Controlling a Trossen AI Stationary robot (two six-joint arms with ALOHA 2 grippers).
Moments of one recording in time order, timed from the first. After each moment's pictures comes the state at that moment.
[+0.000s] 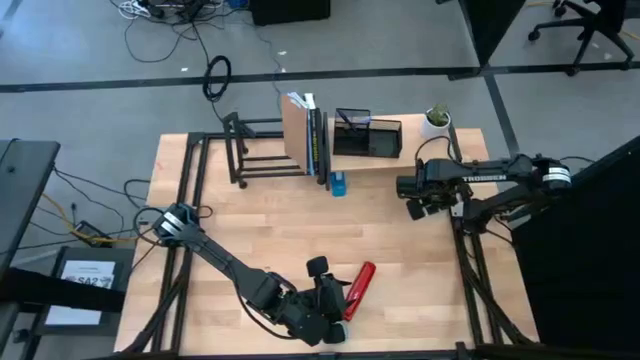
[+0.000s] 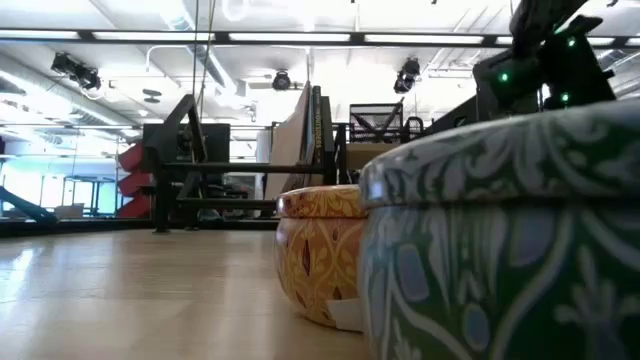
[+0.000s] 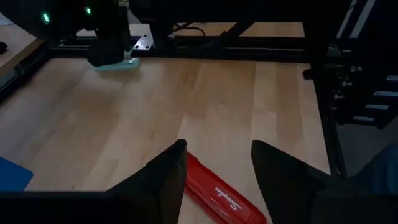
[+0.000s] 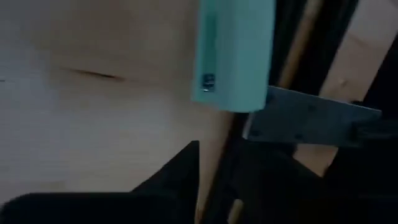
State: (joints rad) left arm -0.61 2.01 1.79 -0.43 -0.75 -0.42; right arm -0.24 1.32 0.76 -1.39 0.14 1.08
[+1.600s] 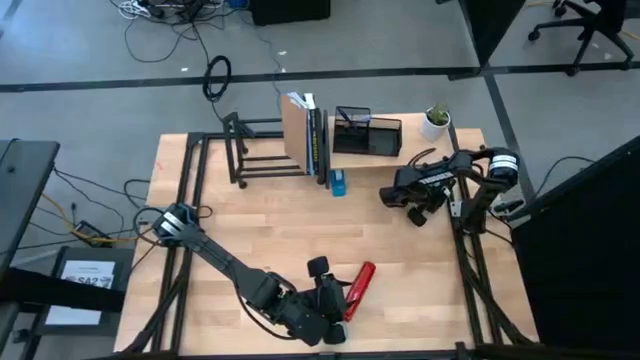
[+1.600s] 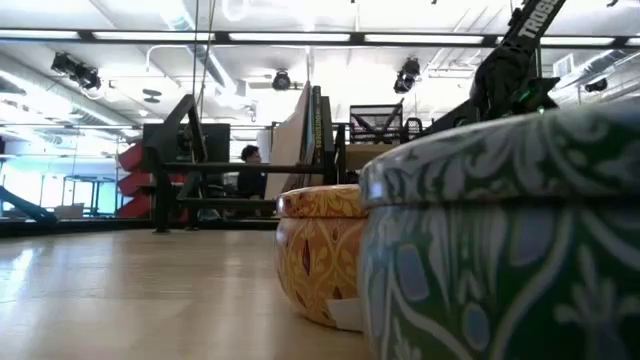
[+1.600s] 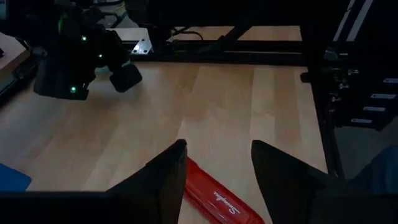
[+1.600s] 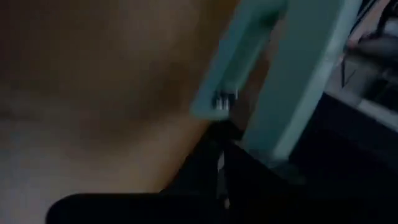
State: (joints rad) left arm -0.61 2.01 1.79 -0.41 -0.75 -0.40; right arm -0.30 1.71 0.75 -1.35 0.28 0.76
